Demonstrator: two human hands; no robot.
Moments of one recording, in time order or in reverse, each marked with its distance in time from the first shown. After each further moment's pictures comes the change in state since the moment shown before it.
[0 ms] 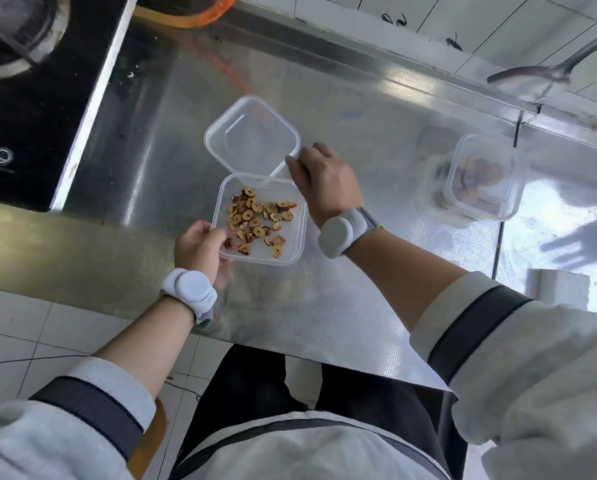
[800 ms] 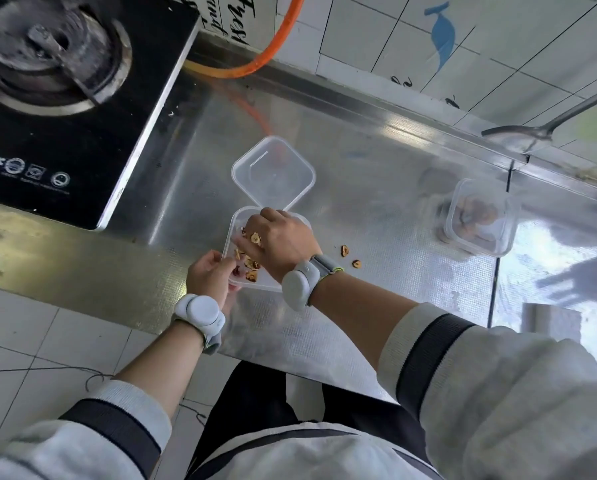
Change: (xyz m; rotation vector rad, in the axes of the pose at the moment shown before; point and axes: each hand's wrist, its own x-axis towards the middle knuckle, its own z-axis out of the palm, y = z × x) left_hand -0.004 -0.003 -0.019 -0.101 -0.017 -0.071; right_hand -0.025 -0.065 0.043 -0.120 -0.238 -0.216
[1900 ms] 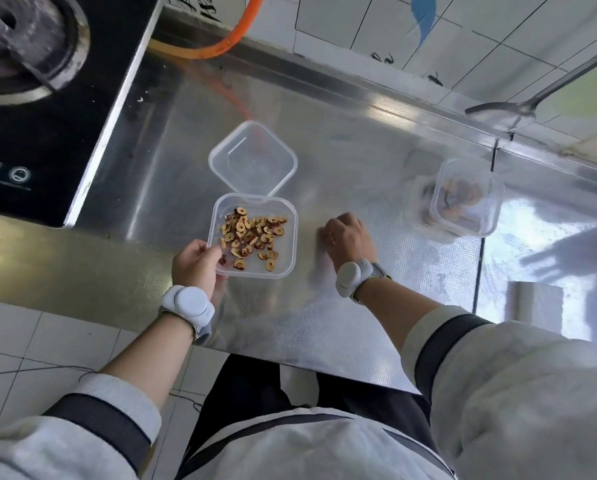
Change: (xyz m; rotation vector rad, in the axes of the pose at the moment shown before) left_hand 0.009 -0.007 0.006 0.109 0.043 0.035; right_hand -0.069 0.122 0.000 -0.072 -0.111 0.529
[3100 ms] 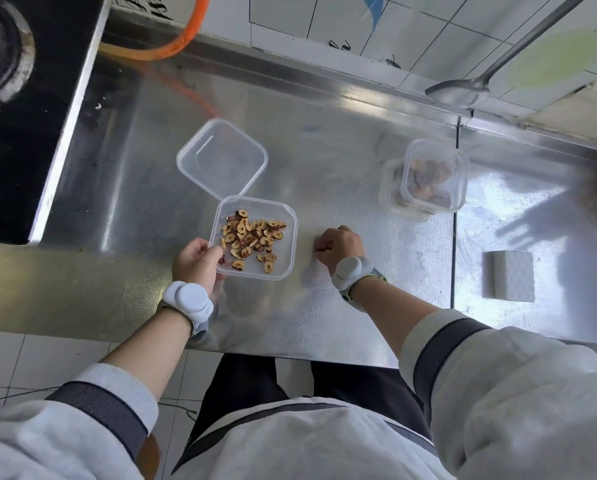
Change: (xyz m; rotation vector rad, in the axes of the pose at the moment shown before) left_hand -0.005 -0.002 0.023 0.108 -0.126 0.044; right_hand -0.029 0.015 -0.012 0.178 -0.162 0.287
